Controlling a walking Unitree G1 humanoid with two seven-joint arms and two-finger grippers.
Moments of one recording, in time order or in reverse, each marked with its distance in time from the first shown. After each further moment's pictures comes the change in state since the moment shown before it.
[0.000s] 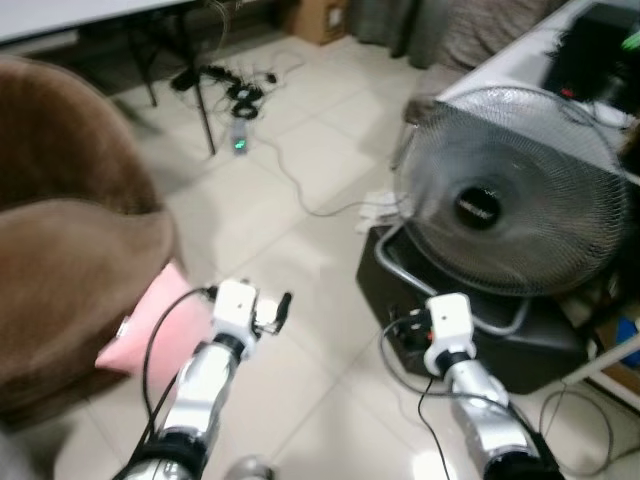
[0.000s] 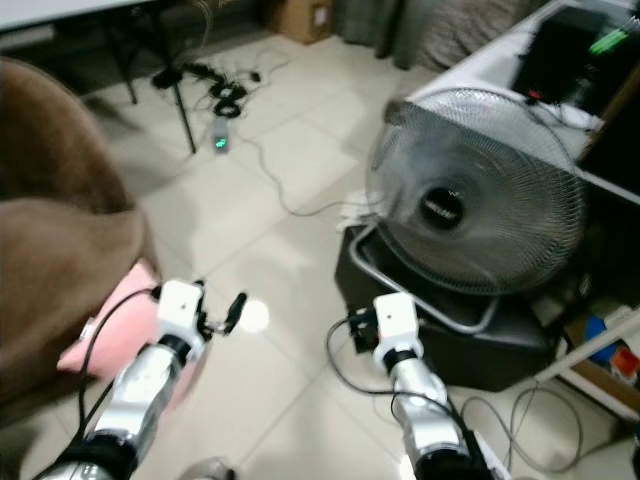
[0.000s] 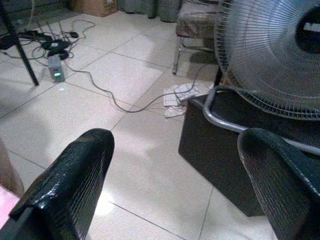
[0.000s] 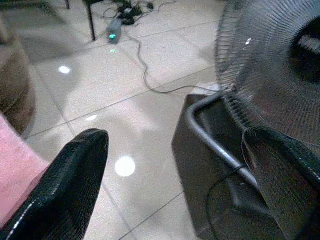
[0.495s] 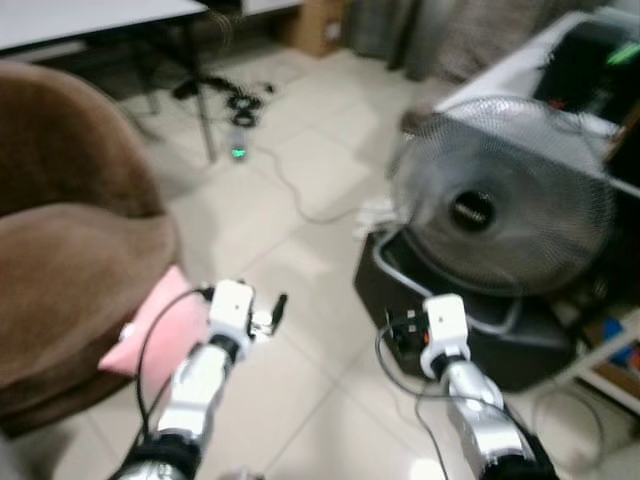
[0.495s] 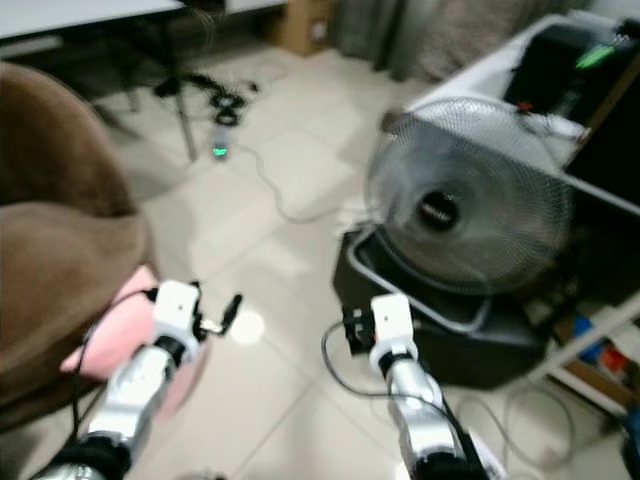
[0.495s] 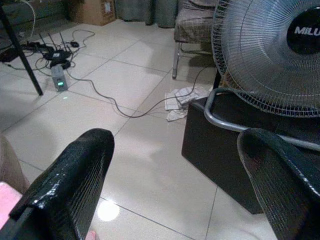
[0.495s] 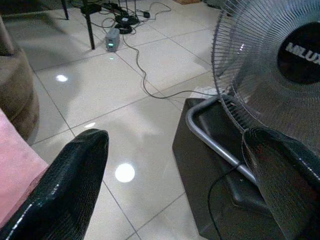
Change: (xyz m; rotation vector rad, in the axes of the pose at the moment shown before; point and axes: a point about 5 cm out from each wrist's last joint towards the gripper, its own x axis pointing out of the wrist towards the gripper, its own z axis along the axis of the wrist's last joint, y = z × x) left arm -0.004 0.004 -0.004 0.016 0.017 0.014; right arm -0.002 0.007 -0.003 0.011 0.011 0.020
